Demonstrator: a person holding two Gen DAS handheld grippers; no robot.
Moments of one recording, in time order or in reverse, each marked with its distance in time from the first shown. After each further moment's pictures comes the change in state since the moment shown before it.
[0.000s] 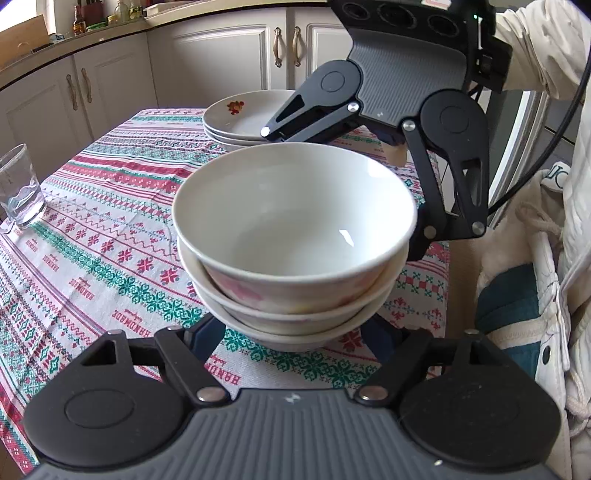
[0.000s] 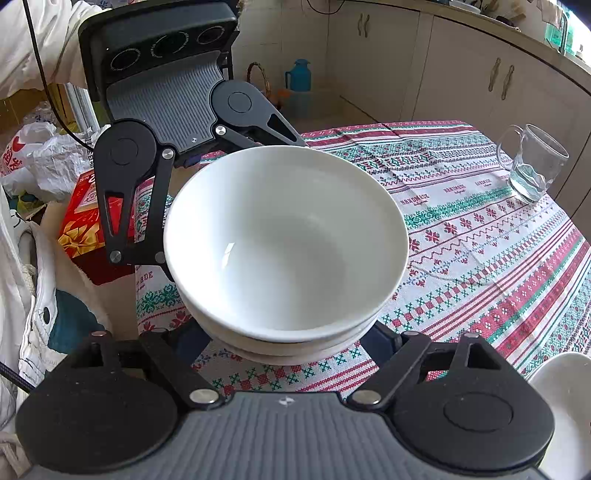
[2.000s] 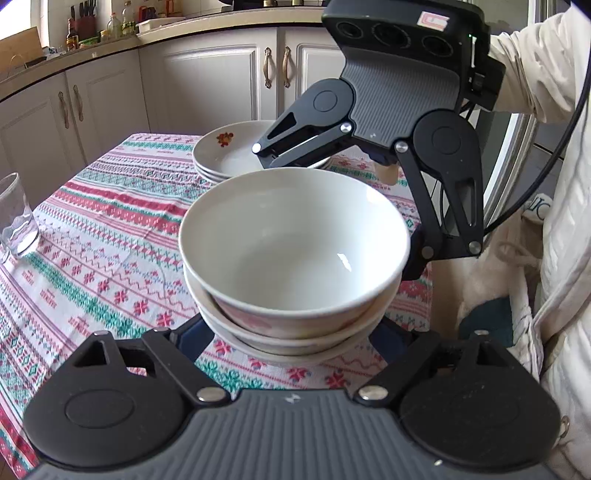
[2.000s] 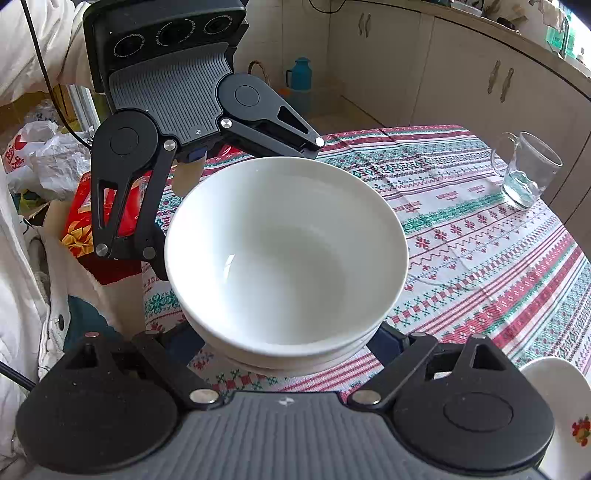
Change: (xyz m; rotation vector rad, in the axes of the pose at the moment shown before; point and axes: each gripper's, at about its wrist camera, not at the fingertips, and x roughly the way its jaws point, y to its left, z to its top) left arm -0.008 -0.004 0.027 0.007 -0.054 -0.029; right arm -0.017 -0.003 0.007 -0.013 0.012 -0.007
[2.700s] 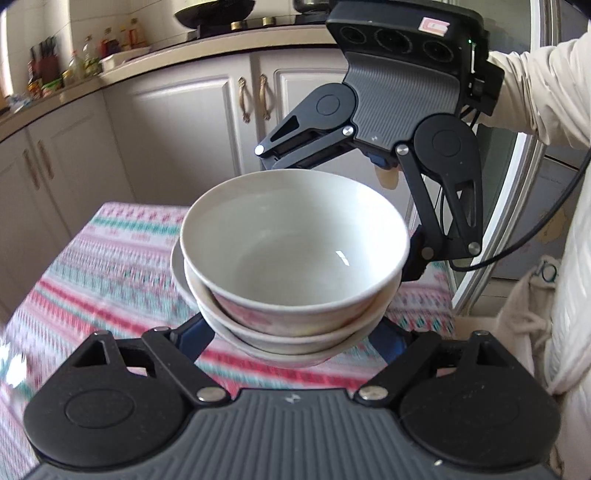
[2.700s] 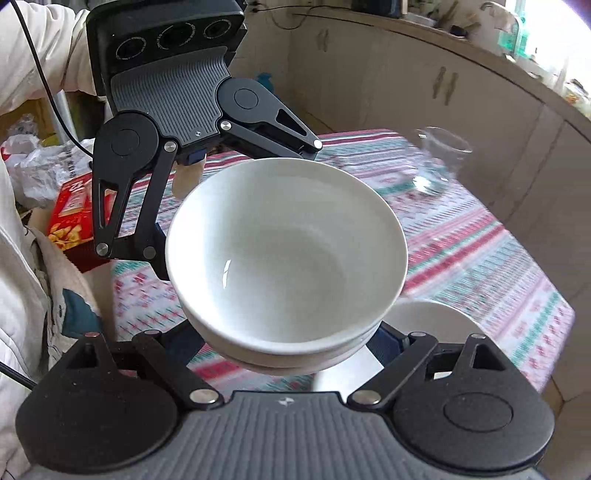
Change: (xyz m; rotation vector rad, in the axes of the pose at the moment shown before) left arm 0.058 0.012 0.114 0.125 -0.041 -0.029; right arm -0.090 -0.063 -0.045 0.046 -0.047 -0.121
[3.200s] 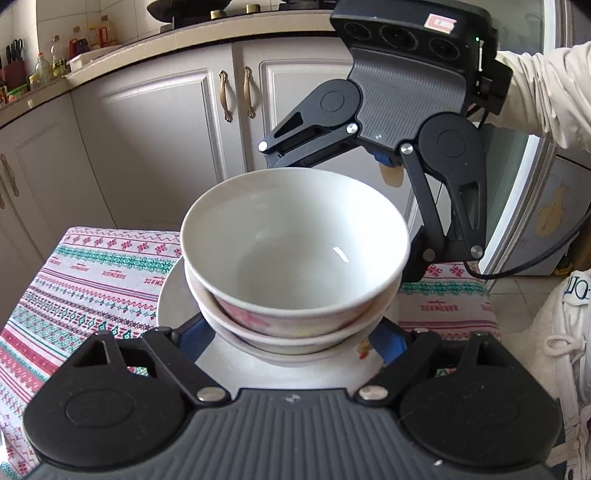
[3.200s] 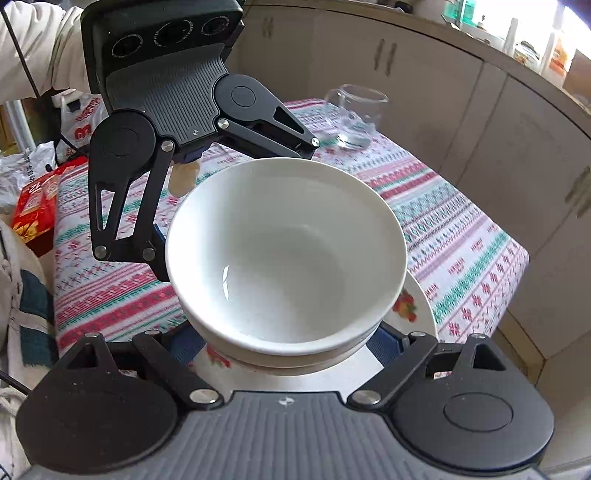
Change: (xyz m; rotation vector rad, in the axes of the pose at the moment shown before) left arm 0.079 0.034 0.032 0.044 0.013 -0.076; right arm -0.008 -0.062 -0.050 0.098 0.034 -0.073
